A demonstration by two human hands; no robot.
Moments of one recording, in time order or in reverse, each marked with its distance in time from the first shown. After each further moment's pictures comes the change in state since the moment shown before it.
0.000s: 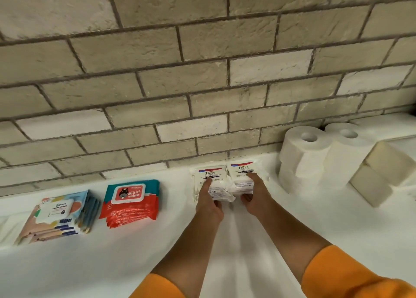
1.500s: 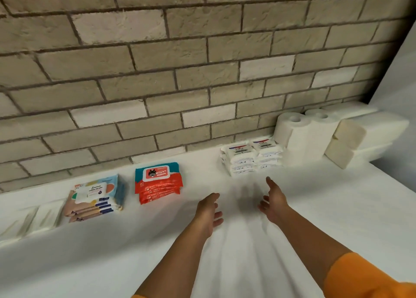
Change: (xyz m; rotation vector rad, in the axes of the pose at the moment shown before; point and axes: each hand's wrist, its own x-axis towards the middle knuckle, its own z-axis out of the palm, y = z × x) left_hand -0.111 0.065 -0.137 0.866 -0.138 -0.085; right_hand -0.130 0.078 -0.068 -0.211 0.177 -0.144
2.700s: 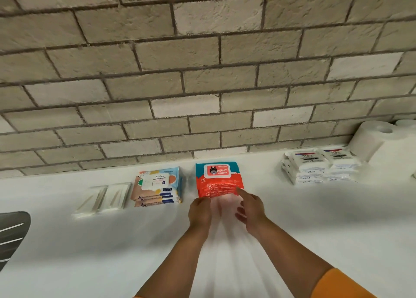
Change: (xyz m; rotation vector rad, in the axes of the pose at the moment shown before) left_hand 0.030 0.029 -0.188 0.081 0.330 0.269; right_hand -0.074 0.128 0.217 -0.253 -0.275 -0.071
